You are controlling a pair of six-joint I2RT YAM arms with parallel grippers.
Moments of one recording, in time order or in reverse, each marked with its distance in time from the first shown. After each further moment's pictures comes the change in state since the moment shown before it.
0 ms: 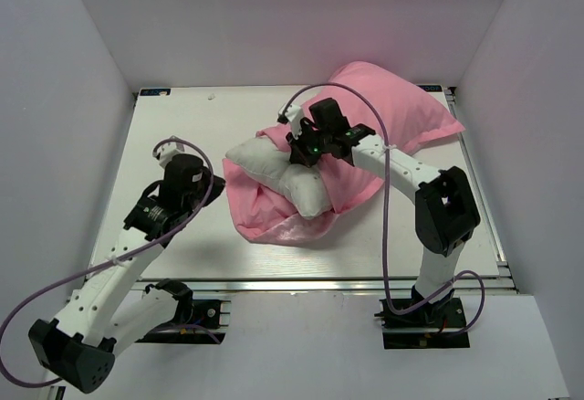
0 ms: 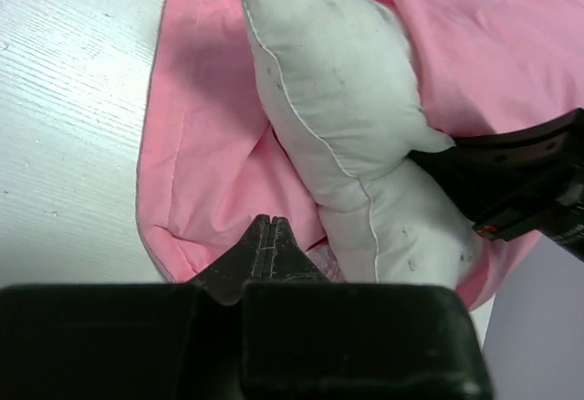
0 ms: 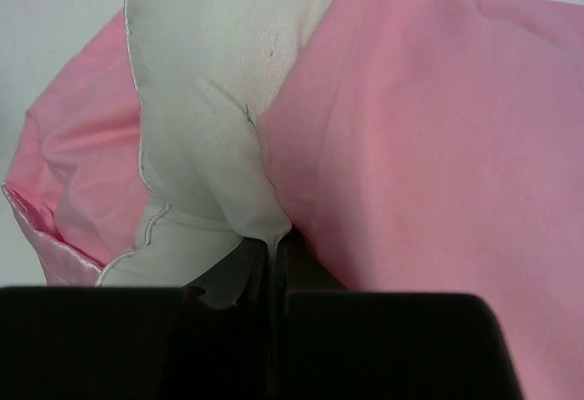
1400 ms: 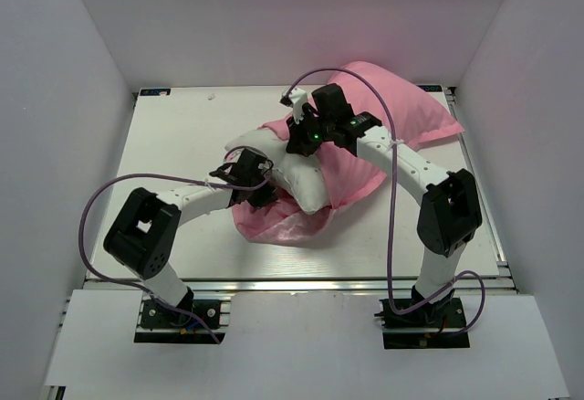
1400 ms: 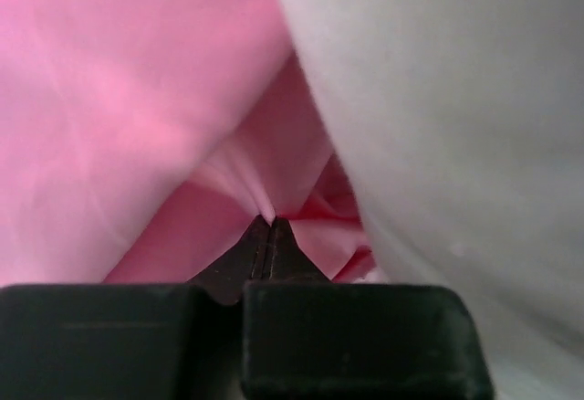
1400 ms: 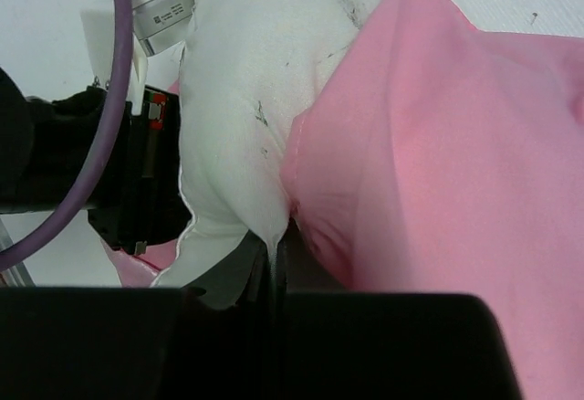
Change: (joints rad) left arm -0.106 0.732 0.027 0.363 0.236 -0.240; right arm -0.005 -0.012 0.121 -0.079 -0.049 0.148
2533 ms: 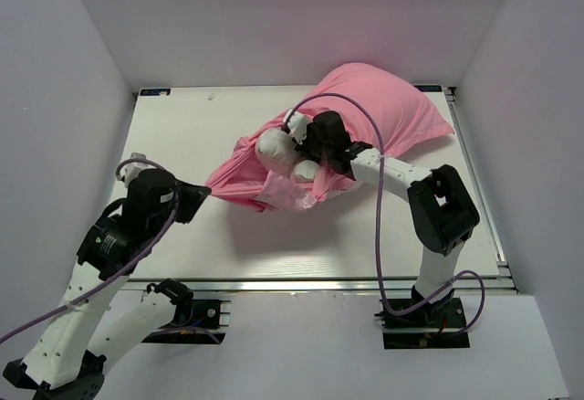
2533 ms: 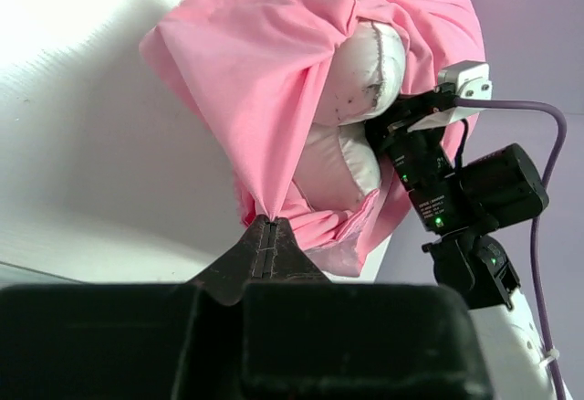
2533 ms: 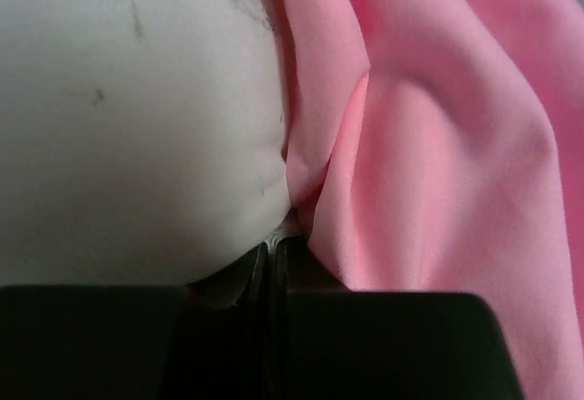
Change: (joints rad) left arm 0.044 -0.916 0.194 -0.749 -0.274 -0.071; right arm 0.000 0.022 -0.330 0.453 0.374 -0.389
